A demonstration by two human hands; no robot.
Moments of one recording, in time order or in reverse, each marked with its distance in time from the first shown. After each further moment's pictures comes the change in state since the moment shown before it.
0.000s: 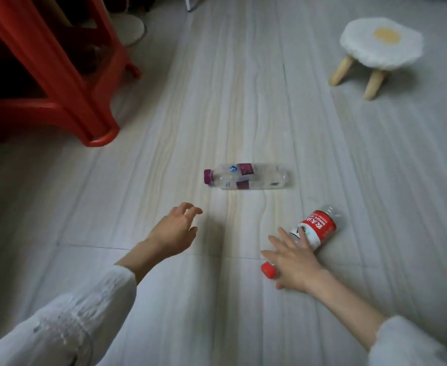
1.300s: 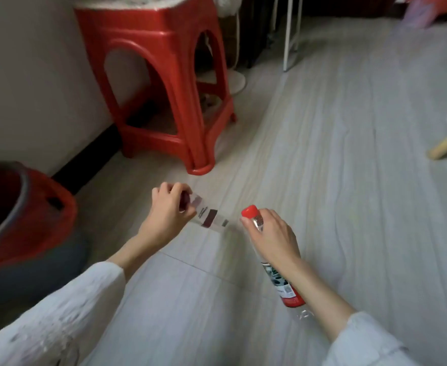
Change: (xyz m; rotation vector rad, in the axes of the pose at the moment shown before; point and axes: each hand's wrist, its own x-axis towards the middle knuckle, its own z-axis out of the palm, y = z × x) left_hand -0.088 -0.098 -0.140 -0.257 0.642 -0.343; right_hand 0.066 -0.140 -0.181 0.753 0.670 -0.014
